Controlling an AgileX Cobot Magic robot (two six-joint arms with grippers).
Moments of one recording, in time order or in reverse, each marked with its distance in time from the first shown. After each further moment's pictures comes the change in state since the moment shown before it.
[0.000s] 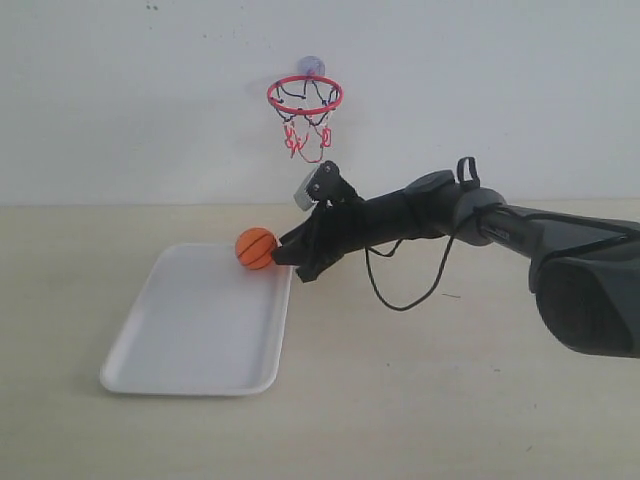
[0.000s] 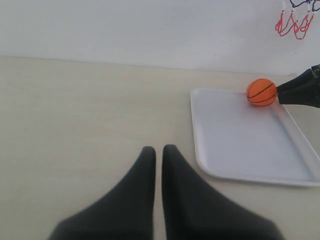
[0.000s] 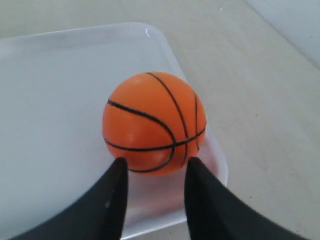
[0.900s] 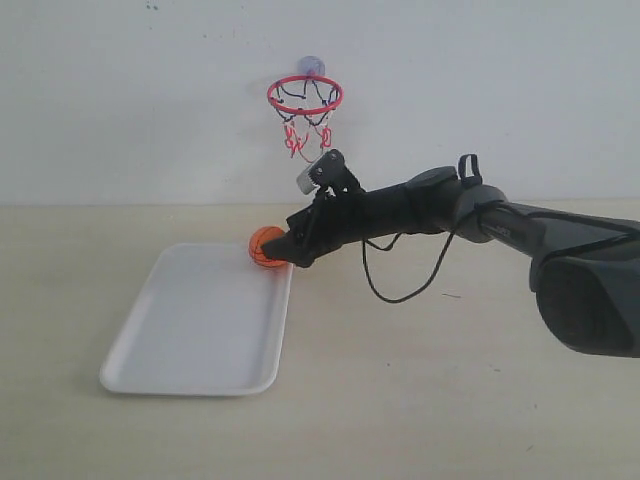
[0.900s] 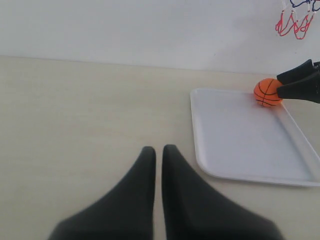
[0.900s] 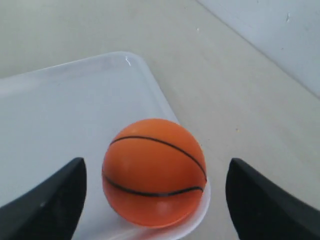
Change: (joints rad) left arm 0.000 0.000 0.000 0.000 0.000 0.000; right arm -0.005 0.000 -0.019 0.054 -0.027 0.073
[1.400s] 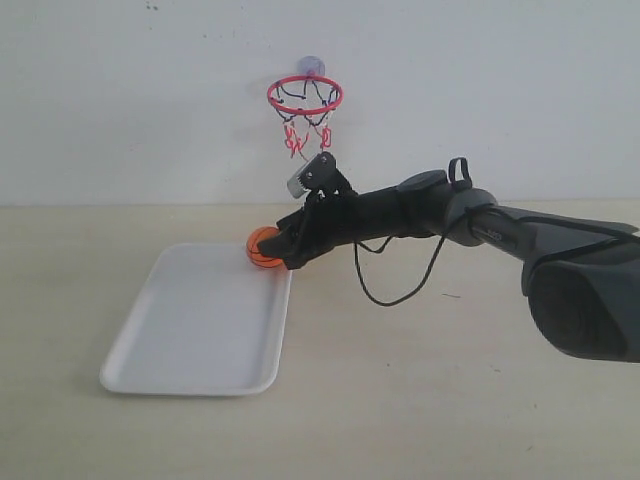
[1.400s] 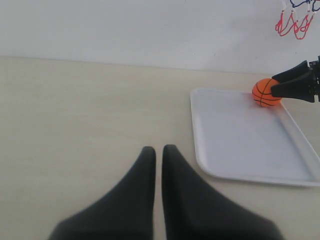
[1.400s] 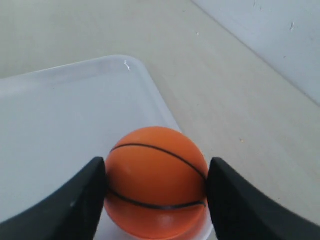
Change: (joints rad) left arm 0.000 0.000 0.000 0.000 0.000 0.000; right arm 0.025 0.004 0.000 0.010 -0.043 -0.027
